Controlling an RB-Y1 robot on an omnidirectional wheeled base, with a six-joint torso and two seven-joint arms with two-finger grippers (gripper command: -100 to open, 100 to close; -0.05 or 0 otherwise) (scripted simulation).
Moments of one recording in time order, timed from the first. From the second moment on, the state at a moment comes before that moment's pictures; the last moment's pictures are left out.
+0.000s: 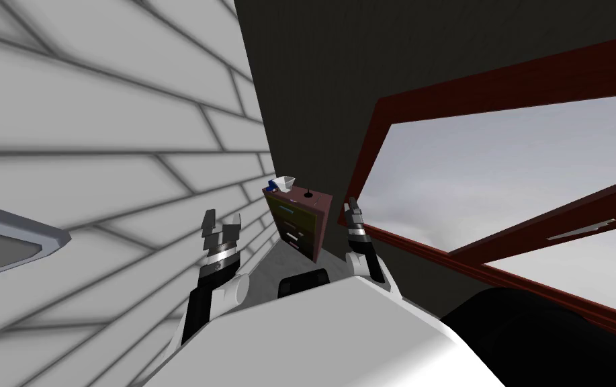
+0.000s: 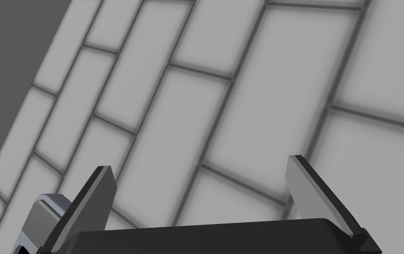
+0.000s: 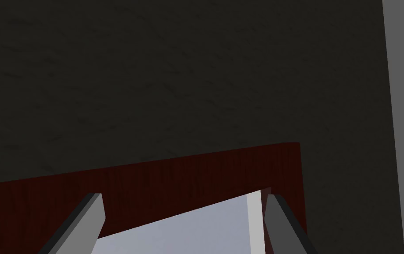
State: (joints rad) left arm 0.48 -0.05 0.00 -2.22 0.06 -0.44 0.00; right arm 0.52 0.04 -0.03 -2.22 0.04 -0.42 0.12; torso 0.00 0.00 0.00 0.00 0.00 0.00
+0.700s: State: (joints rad) left arm 0.48 -0.05 0.00 -2.22 0.06 -0.44 0.00; right arm 0.52 0.04 -0.03 -2.22 0.04 -0.42 0.12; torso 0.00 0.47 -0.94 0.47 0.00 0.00
